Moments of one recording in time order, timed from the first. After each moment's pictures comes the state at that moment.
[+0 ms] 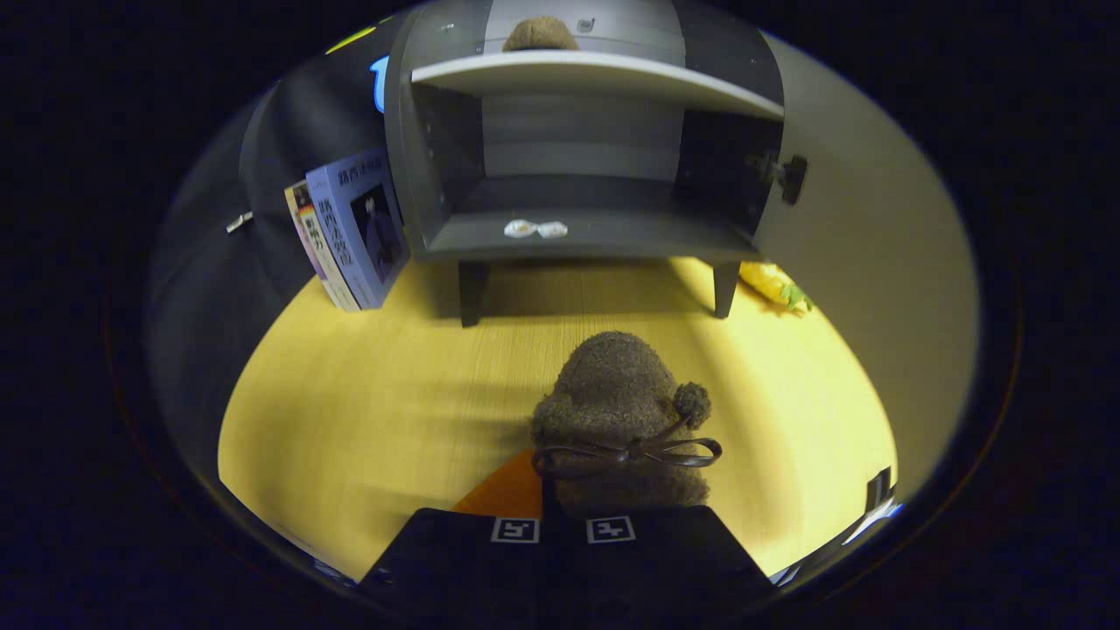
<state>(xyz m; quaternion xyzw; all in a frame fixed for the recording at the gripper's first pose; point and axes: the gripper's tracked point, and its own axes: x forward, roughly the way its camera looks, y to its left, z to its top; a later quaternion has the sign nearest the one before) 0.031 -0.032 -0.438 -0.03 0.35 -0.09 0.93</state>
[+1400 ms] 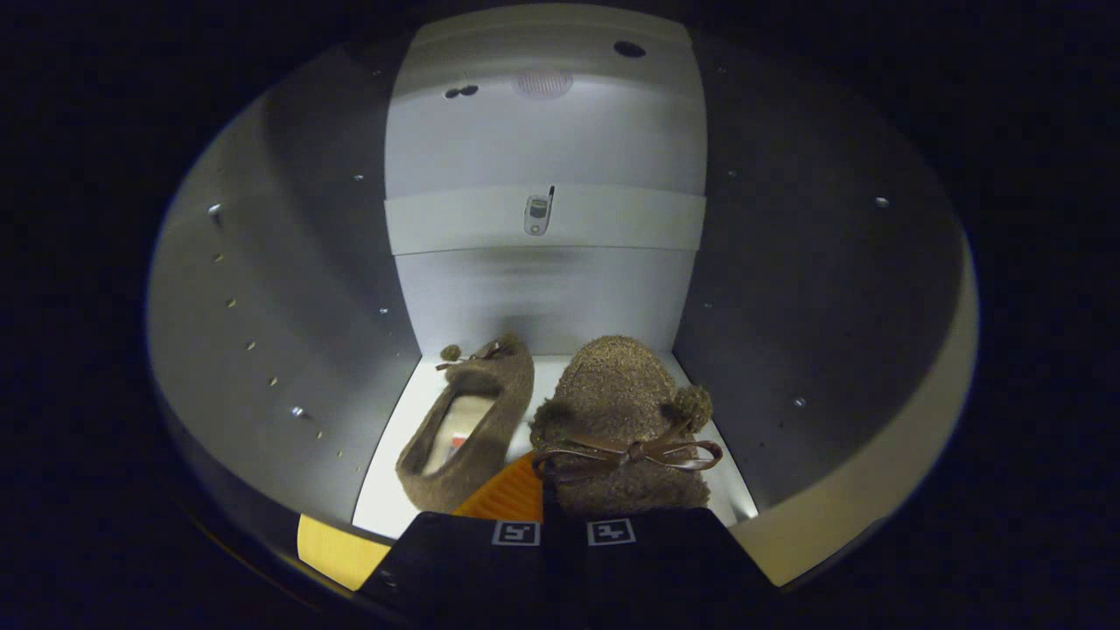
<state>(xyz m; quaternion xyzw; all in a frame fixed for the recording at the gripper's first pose) 0.325 -0.091 -0.143 -0.03 0.27 -0.08 0.96</state>
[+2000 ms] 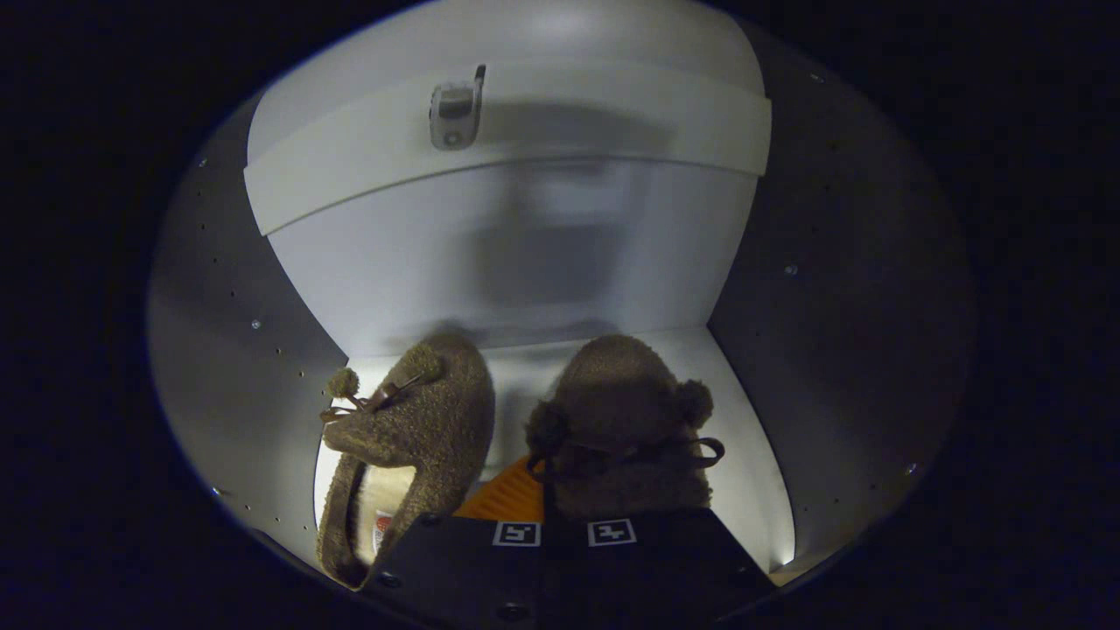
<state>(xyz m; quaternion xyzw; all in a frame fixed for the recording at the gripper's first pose) 0.407 -0.120 -0.209 0.00 0.35 -0.11 0.93</state>
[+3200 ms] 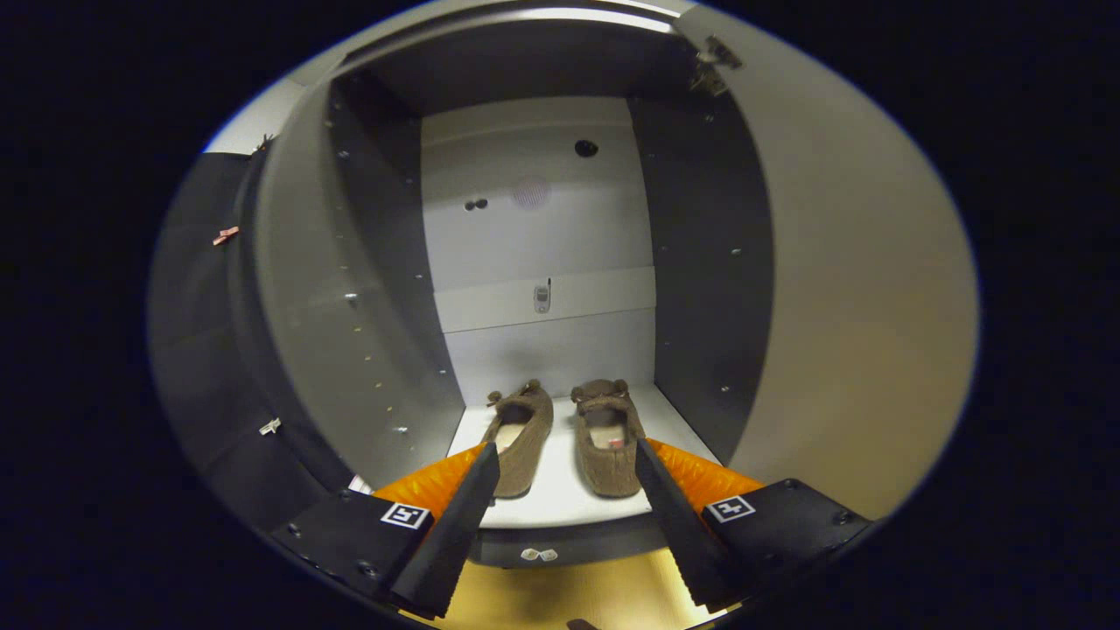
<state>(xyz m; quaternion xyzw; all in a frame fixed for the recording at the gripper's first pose) 0.152 -0.047 -0.055 0.02 0.12 -0.08 0.99</state>
